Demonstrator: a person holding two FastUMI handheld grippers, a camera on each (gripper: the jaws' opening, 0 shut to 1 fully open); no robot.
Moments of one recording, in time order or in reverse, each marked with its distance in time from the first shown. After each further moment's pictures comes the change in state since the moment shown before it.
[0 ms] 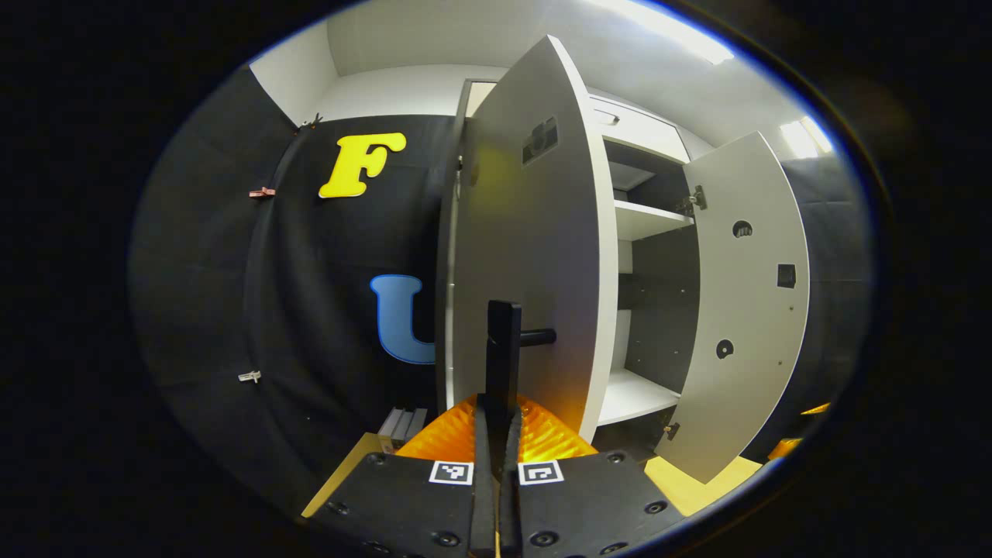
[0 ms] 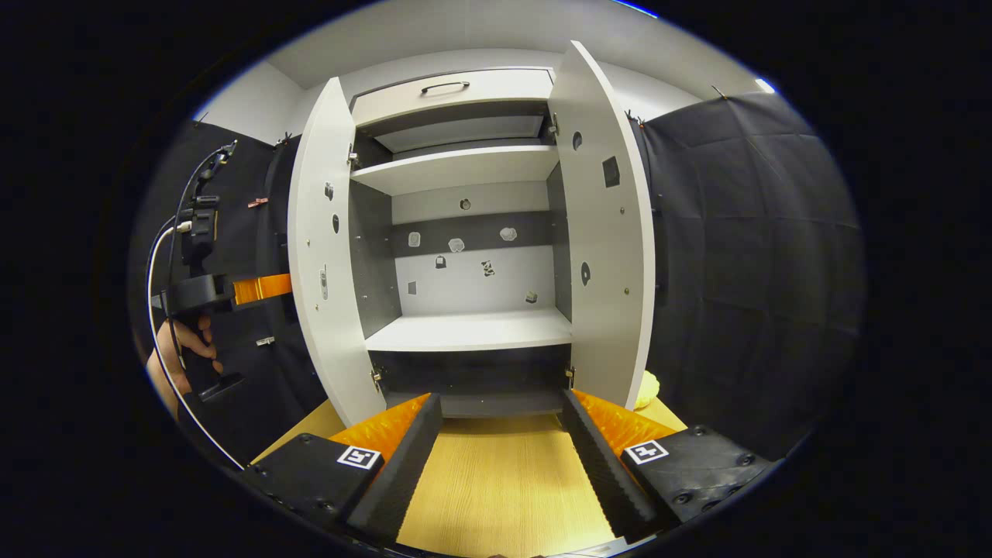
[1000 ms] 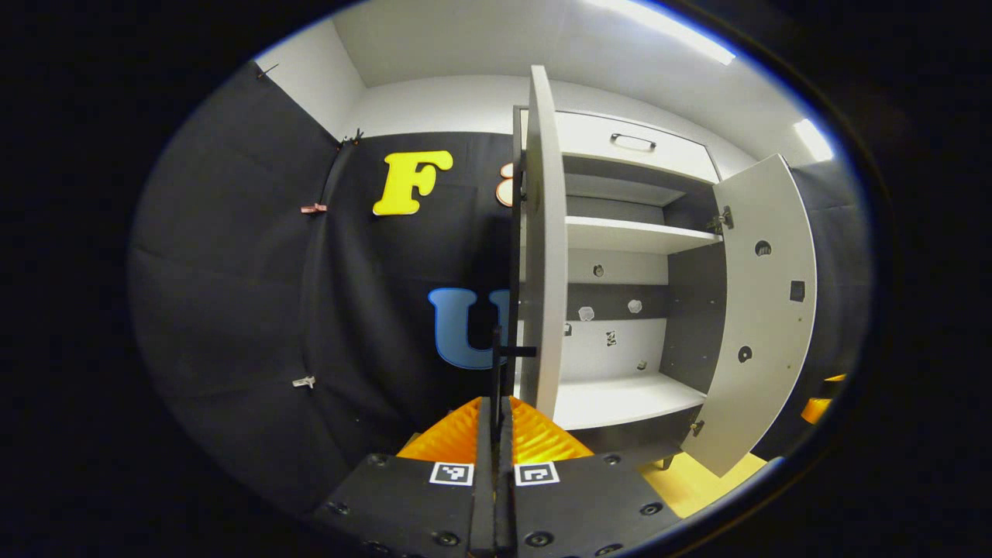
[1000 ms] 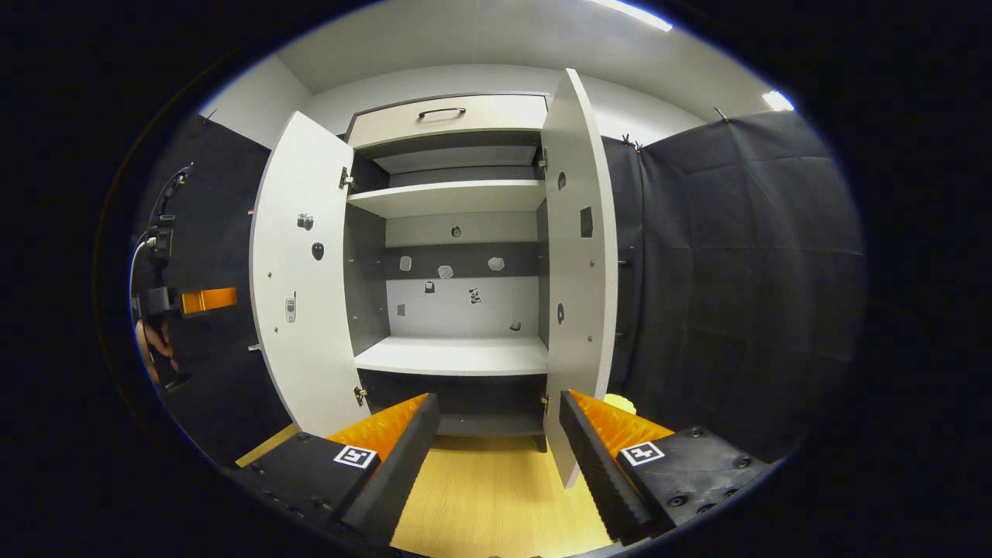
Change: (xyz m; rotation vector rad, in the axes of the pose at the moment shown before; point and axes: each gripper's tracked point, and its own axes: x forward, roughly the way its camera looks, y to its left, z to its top) left arm -0.095 0.039 0.037 0.012 -0.017 0.159; right arm -0.028 -0.039 0.049 -0.037 -0.072 -0.014
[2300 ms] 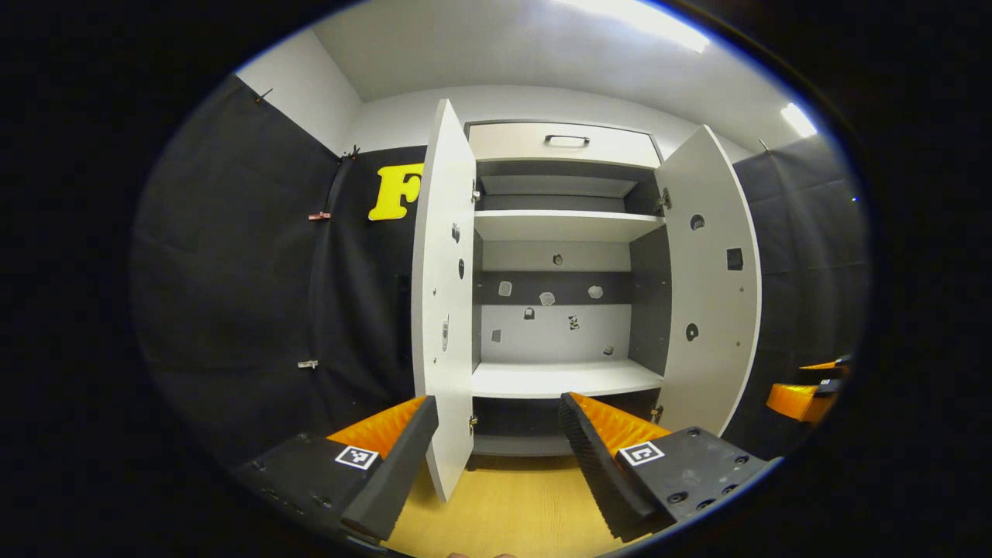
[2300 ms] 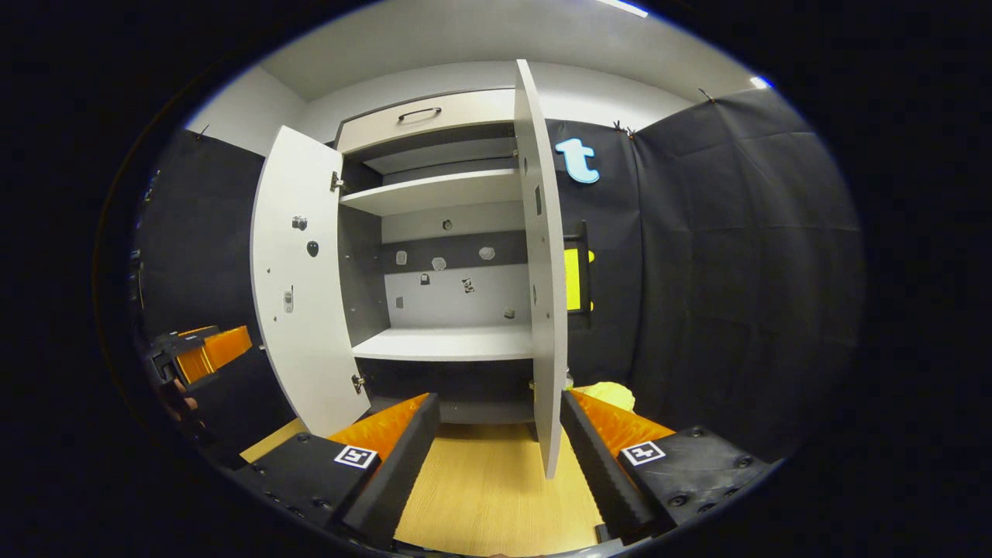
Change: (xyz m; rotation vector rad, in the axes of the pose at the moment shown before) left arm -0.077 -0.123 -0.067 0.028 -0.011 0.033; right arm -0.005 -0.050 -0.029 0.040 0.021 0.031
